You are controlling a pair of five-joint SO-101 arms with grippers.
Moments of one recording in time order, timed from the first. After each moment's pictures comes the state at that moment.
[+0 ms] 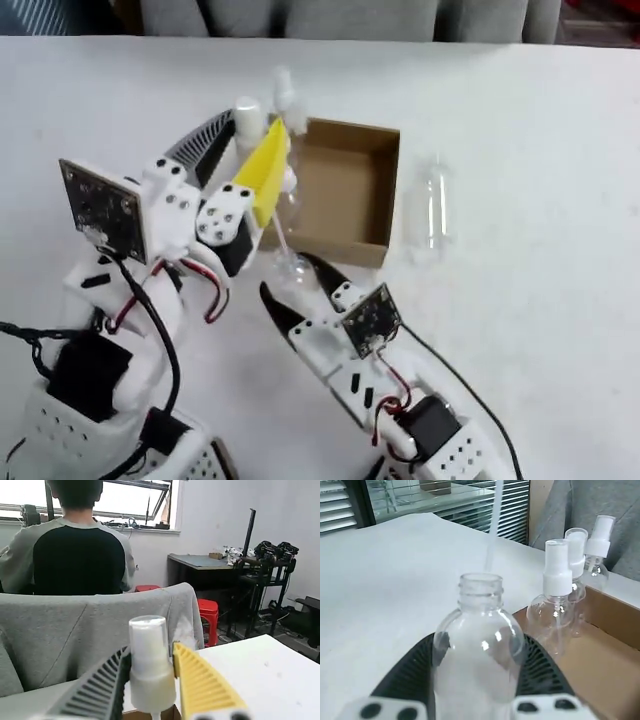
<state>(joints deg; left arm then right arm) 21.5 -61.2 32.7 37.0 5.9 -44.0 -101.8 96.4 25.1 1.8</state>
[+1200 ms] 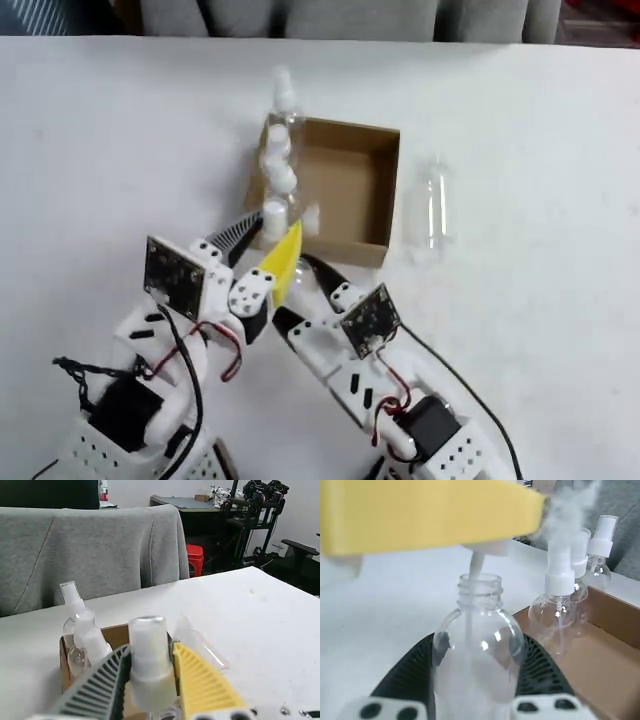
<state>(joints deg) 25.8 -86.2 68.9 37.3 6.3 -44.0 -101.8 96.4 25.1 1.8</state>
